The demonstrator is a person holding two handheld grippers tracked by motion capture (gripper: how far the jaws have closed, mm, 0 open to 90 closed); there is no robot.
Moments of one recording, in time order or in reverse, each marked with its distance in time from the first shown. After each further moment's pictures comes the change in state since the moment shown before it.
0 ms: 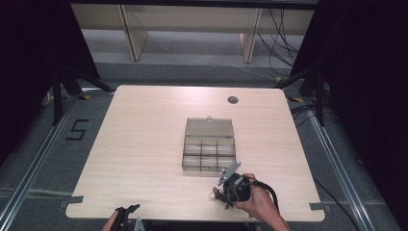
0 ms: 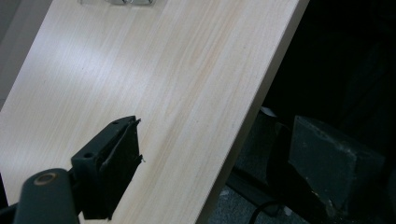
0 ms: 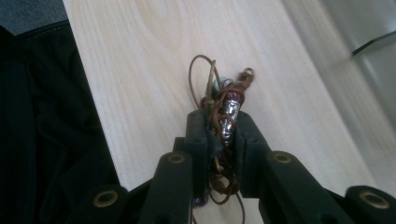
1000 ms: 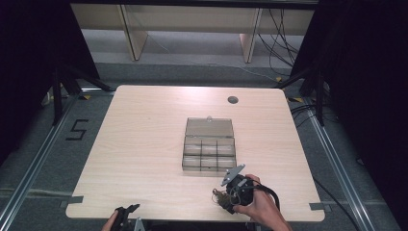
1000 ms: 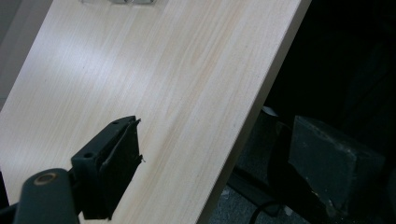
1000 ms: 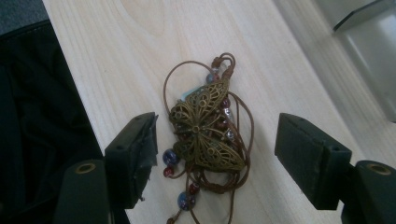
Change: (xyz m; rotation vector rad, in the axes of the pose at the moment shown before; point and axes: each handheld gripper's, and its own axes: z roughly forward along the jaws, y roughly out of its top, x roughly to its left) left arm 0.002 0.000 -0.001 0.014 0.014 0.016; right arm 0.000 -0.010 -0.002 -0.008 -0.052 0.032
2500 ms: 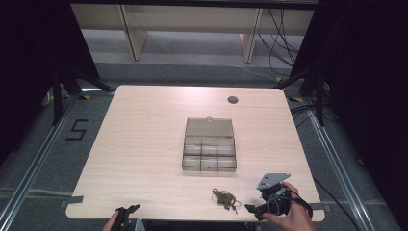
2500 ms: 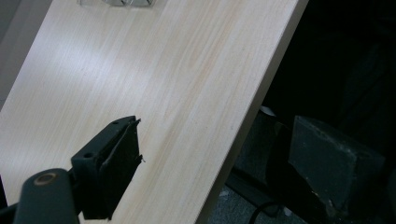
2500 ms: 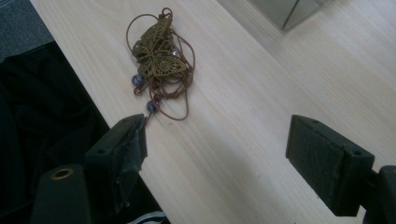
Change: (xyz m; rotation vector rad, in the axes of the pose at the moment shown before) left arm -0.001 0.001 0.000 -0.006 -0.011 0.003; right arm -0.005 -0.073 -0.054 -0.159 -0.118 0.181
